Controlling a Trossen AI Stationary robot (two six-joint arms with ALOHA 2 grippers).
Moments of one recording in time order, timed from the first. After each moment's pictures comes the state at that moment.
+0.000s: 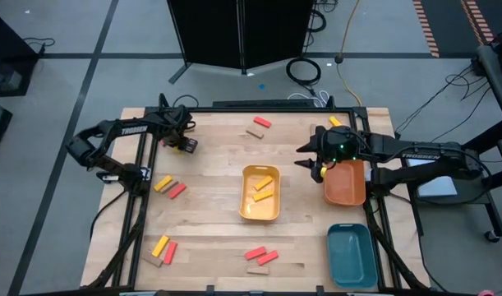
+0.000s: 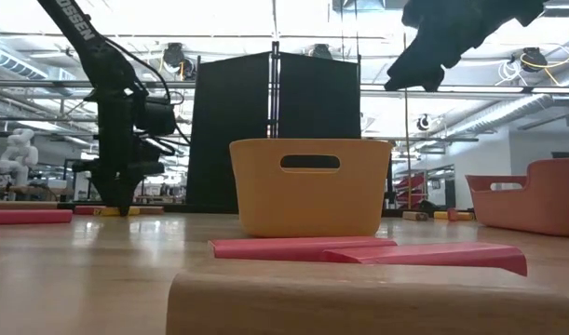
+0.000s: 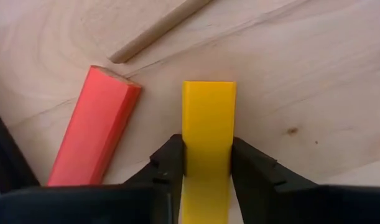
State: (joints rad) left arm 0.88 1.45 0.66 -0.60 -0.06 -0.27; right arm -0.17 0.96 0.77 -0.36 -0.03 0.12
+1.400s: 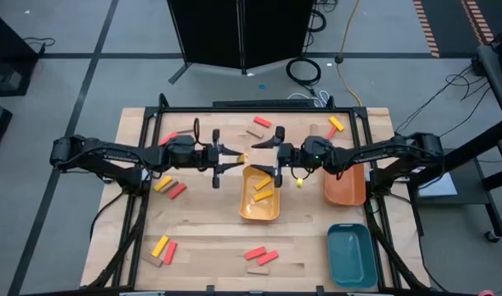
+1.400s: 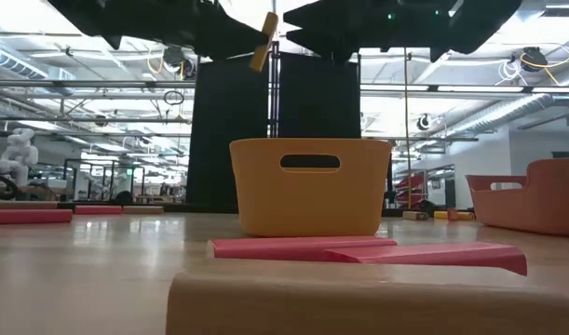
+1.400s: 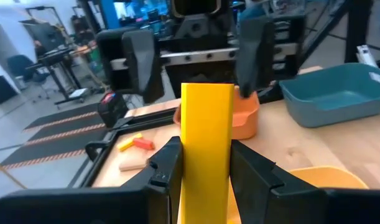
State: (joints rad) left arm 0.08 1.23 0.66 0.45 0.05 0.30; right arm -0.07 1.47 0.78 0.76 -0.03 -0.13
